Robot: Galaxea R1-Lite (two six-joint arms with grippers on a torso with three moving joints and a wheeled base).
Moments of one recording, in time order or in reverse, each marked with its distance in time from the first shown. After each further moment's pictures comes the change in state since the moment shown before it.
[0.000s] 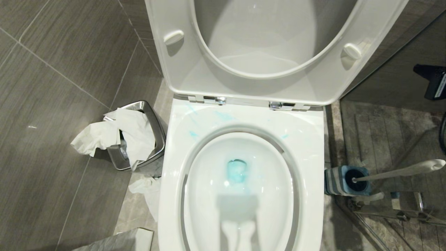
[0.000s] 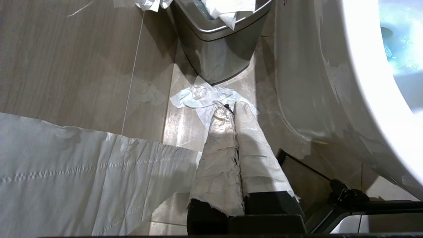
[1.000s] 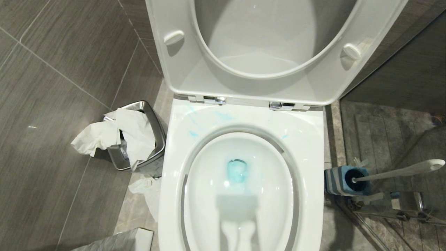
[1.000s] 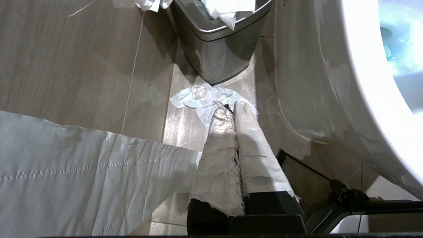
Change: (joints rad) left arm 0.000 0.000 0.000 0.000 0.001 0.000; right arm -0.248 -0.405 0.089 0.994 0.289 0.208
